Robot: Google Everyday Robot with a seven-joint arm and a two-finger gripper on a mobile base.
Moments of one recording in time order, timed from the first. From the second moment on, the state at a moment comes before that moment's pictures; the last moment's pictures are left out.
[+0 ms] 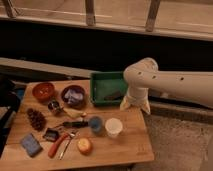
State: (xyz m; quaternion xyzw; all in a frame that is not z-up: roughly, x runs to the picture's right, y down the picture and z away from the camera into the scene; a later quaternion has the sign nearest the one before) arm 0.160 0.106 0.715 -0.19 0.28 0.73 0.59
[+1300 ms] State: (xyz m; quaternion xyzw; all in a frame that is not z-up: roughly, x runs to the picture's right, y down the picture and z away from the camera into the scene) arm 0.147 0.100 0.706 -0.19 0.25 0.71 0.62
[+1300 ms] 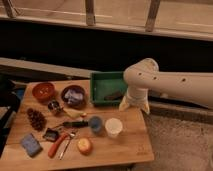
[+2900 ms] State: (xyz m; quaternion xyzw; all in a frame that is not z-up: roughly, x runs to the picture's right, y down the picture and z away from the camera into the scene) arm -0.115 0.066 0.627 -0.27 0.09 0.42 0.86
